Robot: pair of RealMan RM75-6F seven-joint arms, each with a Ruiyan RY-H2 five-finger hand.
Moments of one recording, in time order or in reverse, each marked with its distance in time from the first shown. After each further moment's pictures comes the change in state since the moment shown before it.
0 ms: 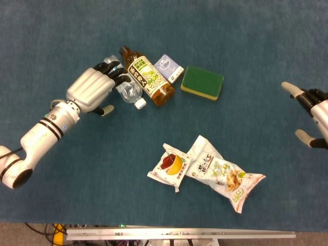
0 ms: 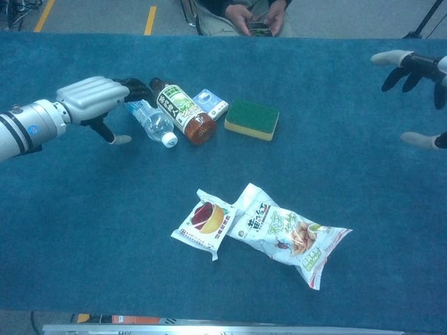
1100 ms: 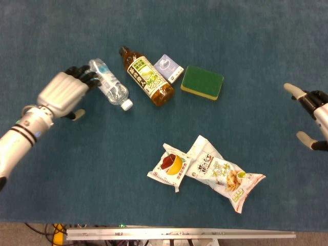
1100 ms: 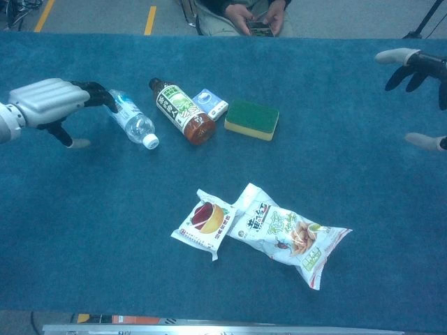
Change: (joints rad) left arm 0.050 0.164 0.074 -0.111 -0.070 0.023 0.107; right arm -0.035 0.007 0.004 -0.009 -0.042 0.016 0.015
